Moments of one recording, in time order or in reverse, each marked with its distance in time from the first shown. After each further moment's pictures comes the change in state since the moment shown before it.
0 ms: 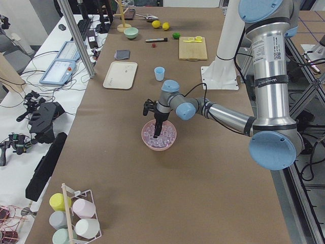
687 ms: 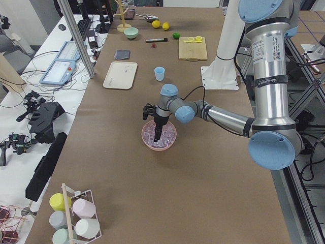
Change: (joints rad) left arm 0.008 -0.008 0.038 0.000 -0.003 -0.006; right arm 0.000 0.007 -0.004 0.000 -0.001 0.000
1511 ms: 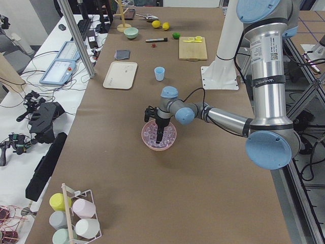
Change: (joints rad) left arm 0.038 -0.001 0.018 0.002 -0.002 -0.007; right arm 0.000 0.001 0.003 0.000 -0.003 0.000
